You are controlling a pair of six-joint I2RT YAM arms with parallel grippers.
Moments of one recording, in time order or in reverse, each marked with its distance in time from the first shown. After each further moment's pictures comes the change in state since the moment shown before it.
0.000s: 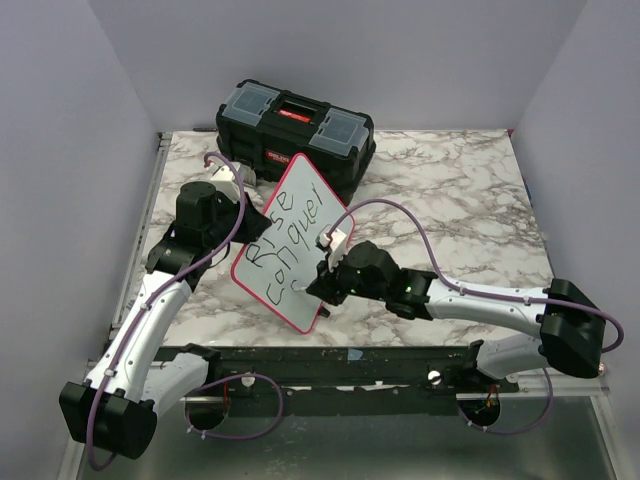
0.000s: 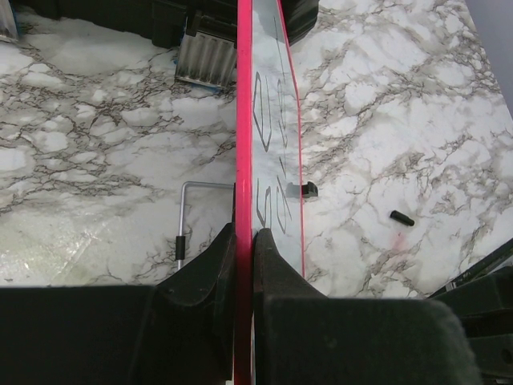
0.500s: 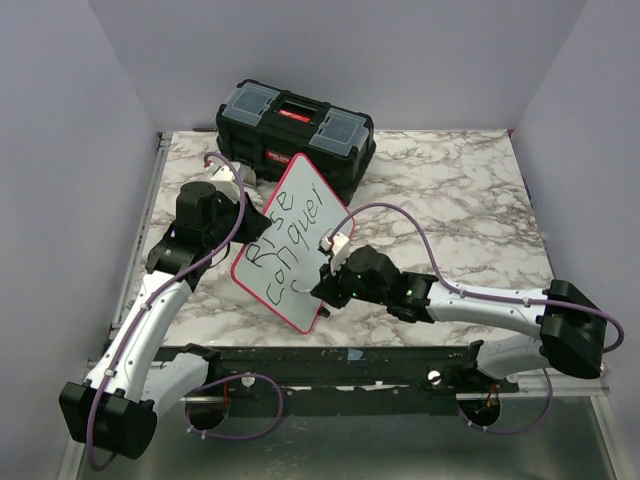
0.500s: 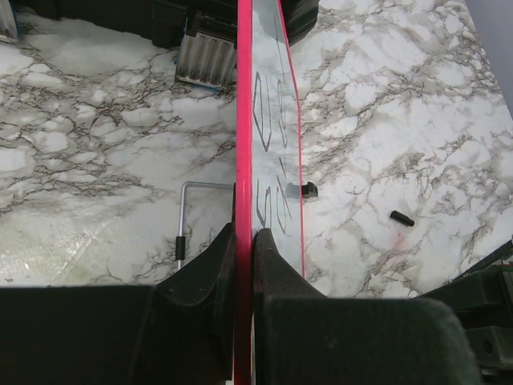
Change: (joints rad) left arm 0.000 0.000 0.000 0.000 -0.001 0.000; right arm 0.006 -0.008 -0.034 -0.010 0.040 0.001
